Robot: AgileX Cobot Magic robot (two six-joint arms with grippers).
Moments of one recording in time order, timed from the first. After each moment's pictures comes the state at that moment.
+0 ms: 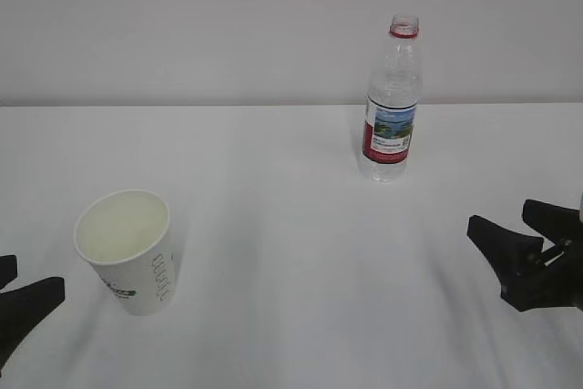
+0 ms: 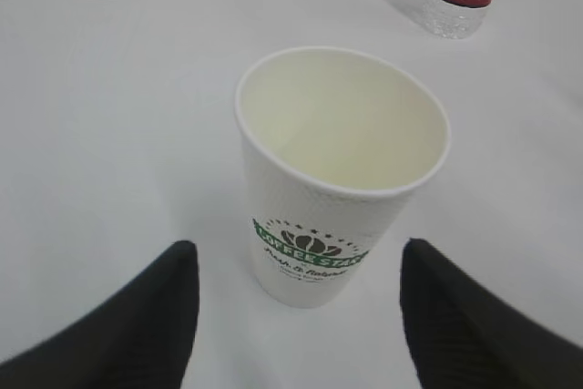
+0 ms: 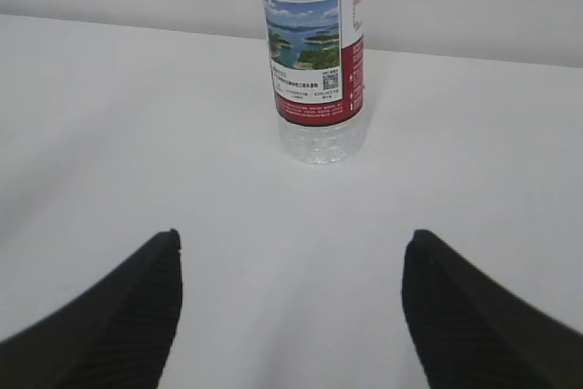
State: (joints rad) left arm -0.04 1.18 0.00 0.67 -0.80 -0.48; right arm 0.08 1.63 -0.12 -0.31 -1.14 0.09
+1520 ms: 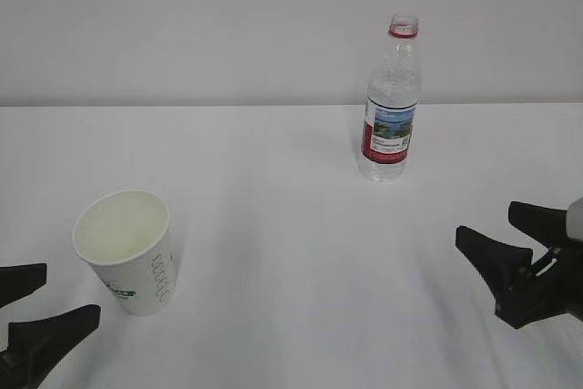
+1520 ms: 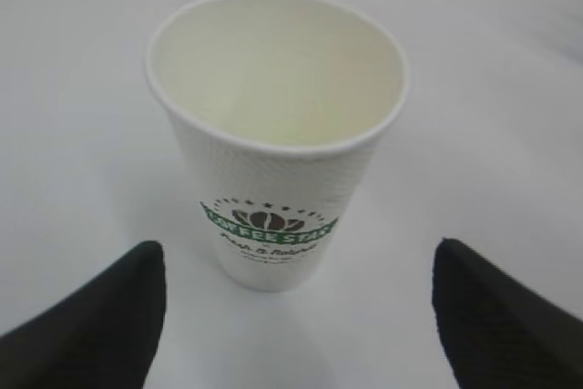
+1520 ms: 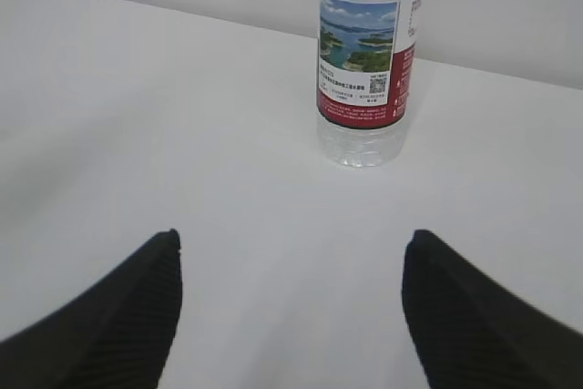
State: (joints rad) left arm -0.04 1.48 0.00 0.67 -1.01 -0.22; right arm 0.08 1.63 -0.11 -0.38 -1.14 0.03
